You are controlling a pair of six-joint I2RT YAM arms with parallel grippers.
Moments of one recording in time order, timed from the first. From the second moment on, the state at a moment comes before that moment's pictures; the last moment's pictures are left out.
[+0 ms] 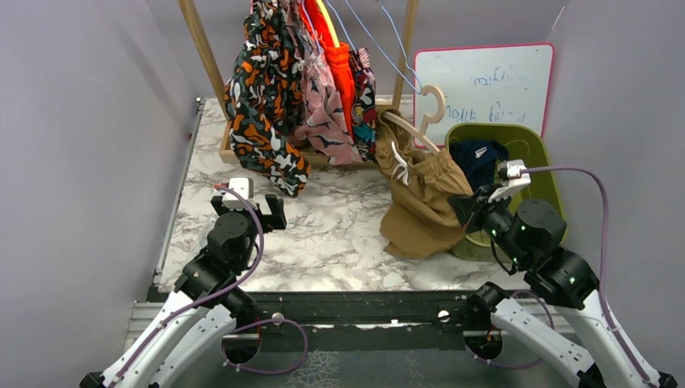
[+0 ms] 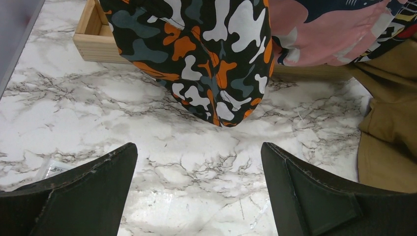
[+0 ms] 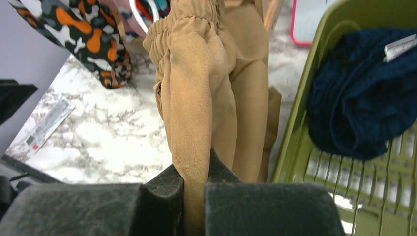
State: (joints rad) left arm -0.62 0.42 0.54 -0.36 -0.52 -0.27; right arm 0.63 0.53 0.93 -0.61 0.20 0.31
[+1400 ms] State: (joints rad) left arm -0.62 0.24 0.54 -0.44 -0.49 -0.34; right arm 0.63 0.68 0.84 -0.54 -0.55 0.26
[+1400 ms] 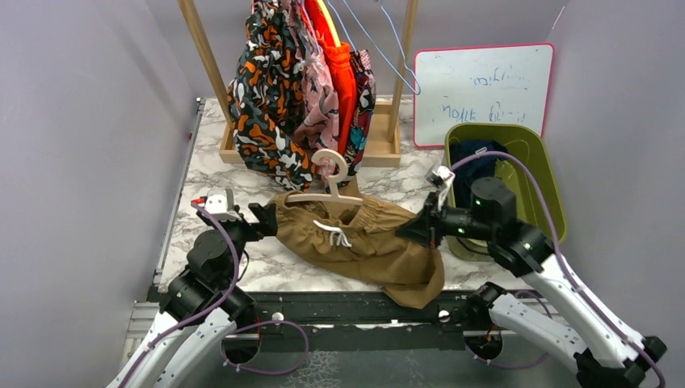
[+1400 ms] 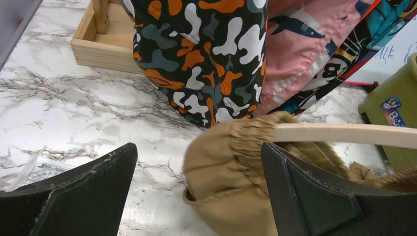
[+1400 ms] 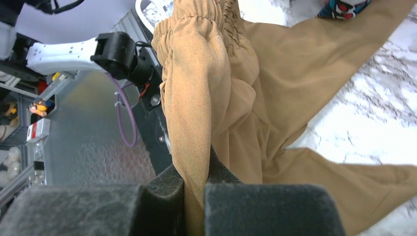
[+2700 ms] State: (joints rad) left arm -0.62 0.64 0.52 0.01 0.01 -0.45; right arm 0.66 0.98 0.65 -0.03 -0.73 0.35
